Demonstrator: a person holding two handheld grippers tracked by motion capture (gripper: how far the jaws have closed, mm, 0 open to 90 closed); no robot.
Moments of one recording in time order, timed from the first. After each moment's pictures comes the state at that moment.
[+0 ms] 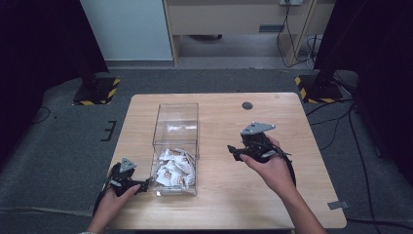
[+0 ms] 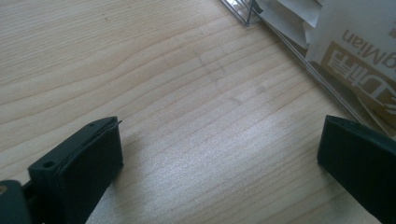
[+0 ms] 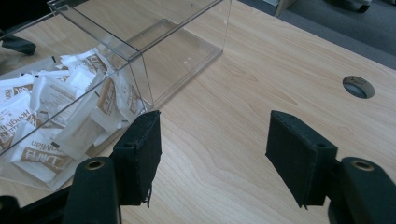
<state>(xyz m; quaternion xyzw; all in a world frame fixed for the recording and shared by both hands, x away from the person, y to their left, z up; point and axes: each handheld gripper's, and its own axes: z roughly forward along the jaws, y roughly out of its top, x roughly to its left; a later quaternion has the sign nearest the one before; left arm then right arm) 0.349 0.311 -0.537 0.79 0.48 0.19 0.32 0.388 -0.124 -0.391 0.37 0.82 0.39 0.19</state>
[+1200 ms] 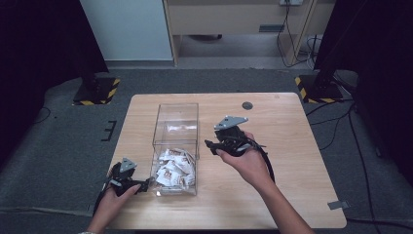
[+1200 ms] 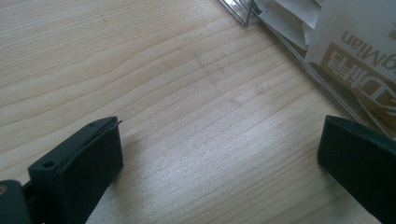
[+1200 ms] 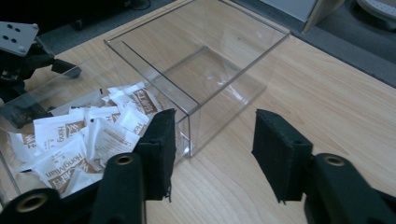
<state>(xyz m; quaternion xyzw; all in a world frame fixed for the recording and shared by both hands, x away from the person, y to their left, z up) 0.350 0.310 -0.537 0.80 0.48 0.19 0.32 0.395 -0.059 -0.374 0.32 0.84 0.41 0.17</state>
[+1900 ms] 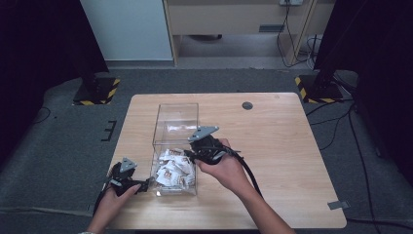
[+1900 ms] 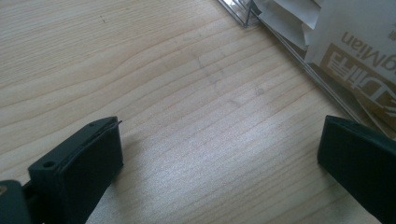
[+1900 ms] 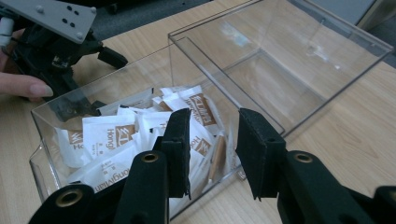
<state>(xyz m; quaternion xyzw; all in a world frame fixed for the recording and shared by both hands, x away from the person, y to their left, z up) 0.350 0.310 -0.537 0.80 0.48 0.19 0.32 0.382 0.002 -0.393 0.26 0.87 0.40 0.14</state>
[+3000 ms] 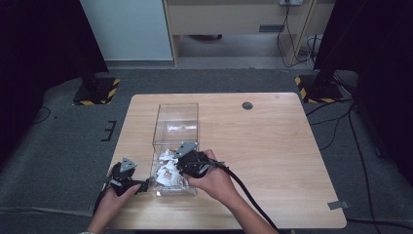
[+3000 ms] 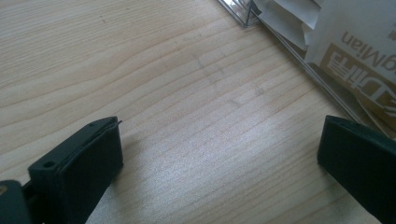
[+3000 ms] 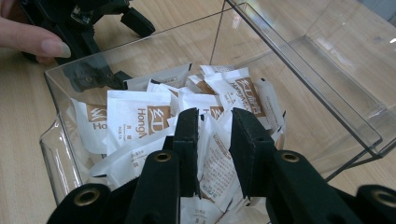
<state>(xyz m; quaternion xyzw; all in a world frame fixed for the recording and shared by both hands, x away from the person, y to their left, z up) 0.350 0.310 -0.537 0.80 0.48 0.19 0.32 0.363 0.038 -0.427 0.21 0.89 0.37 0.15</state>
